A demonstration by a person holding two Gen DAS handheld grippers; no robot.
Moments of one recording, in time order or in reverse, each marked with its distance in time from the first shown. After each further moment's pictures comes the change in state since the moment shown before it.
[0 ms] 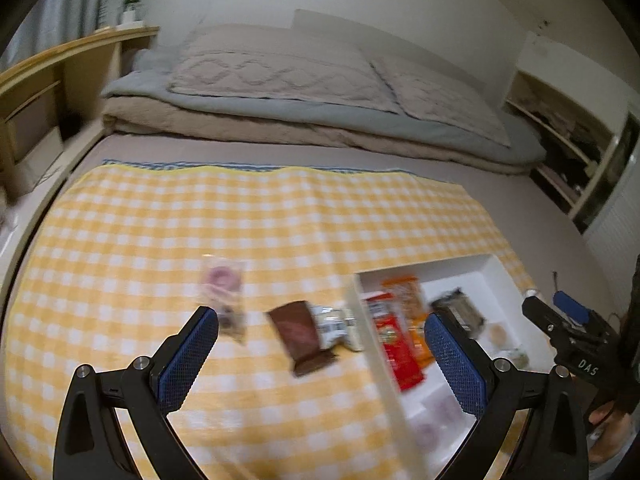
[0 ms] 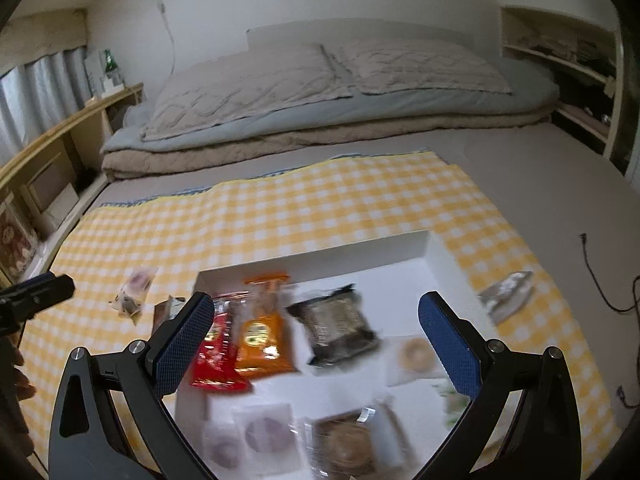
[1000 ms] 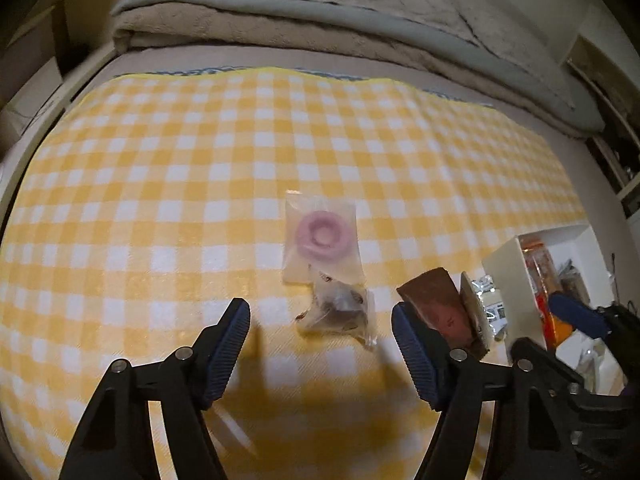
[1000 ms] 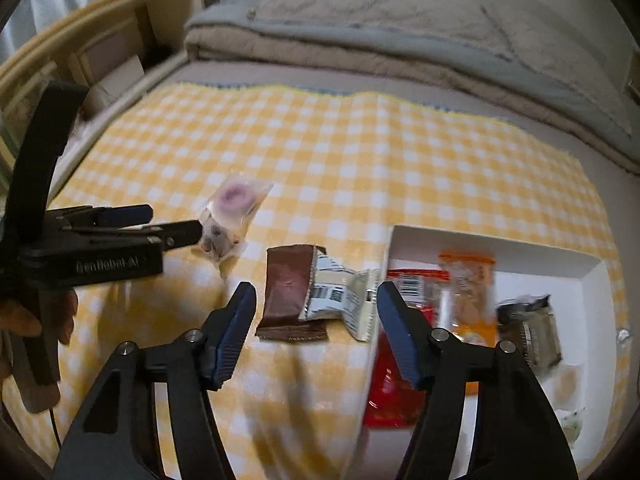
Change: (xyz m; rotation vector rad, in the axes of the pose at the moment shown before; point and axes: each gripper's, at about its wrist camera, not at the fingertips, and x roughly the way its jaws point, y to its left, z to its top) left arm 0.160 0.079 0.012 -0.035 0.284 0.095; right arm 0.110 0.180 -0.023 -0.292 0.302 0.172
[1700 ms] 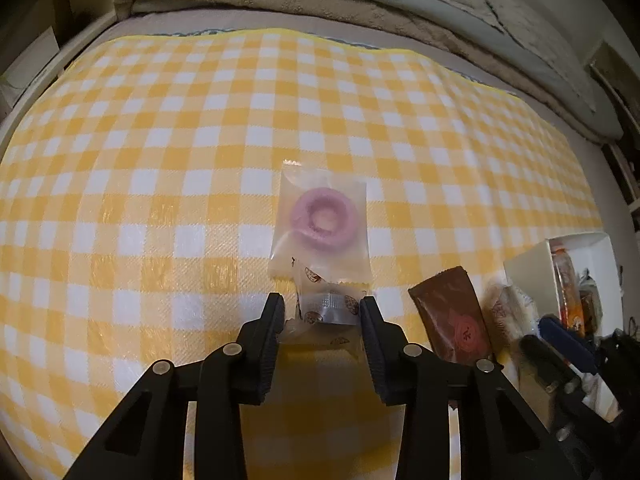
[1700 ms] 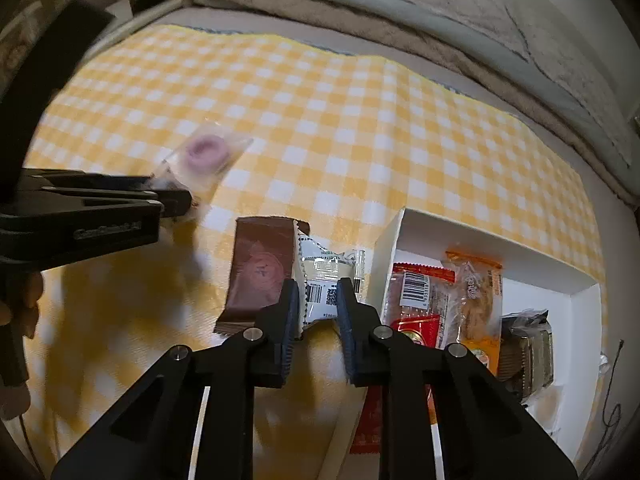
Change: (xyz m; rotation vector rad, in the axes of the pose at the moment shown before) left arm 0.056 -0.004 0.005 -0.073 0.081 0.020; right arm 0.038 0.008 -0.003 -0.117 0.100 -0.110
